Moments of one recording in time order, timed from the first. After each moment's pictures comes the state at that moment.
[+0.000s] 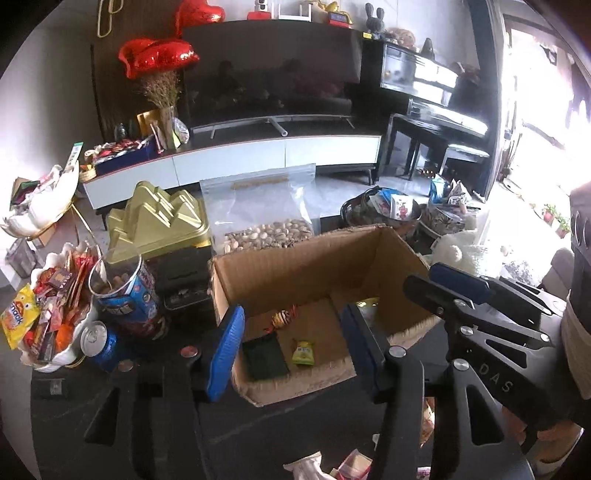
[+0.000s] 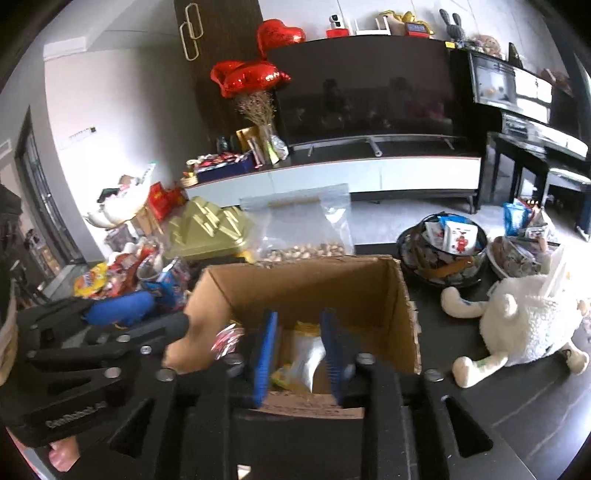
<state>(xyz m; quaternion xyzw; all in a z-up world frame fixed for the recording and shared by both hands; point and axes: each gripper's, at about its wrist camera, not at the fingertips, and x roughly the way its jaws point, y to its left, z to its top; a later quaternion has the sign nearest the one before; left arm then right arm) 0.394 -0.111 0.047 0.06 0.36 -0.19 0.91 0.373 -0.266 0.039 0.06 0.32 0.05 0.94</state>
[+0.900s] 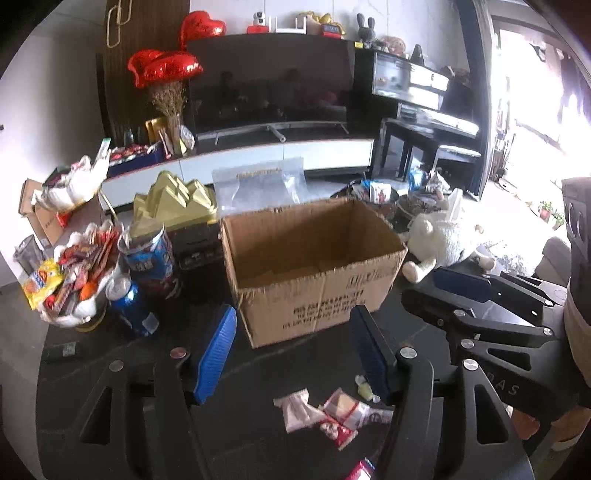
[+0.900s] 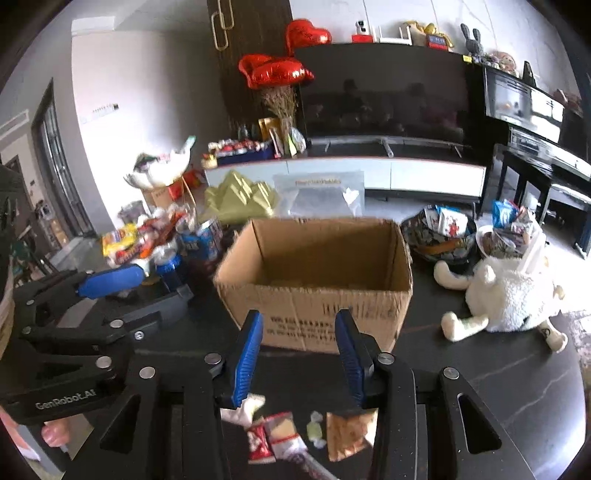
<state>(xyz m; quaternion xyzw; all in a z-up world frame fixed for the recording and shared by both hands) 0.292 -0.087 0.055 0.06 0.35 -0.18 0.92 0.277 -0.246 0.047 0.03 0.34 0.08 0.94</state>
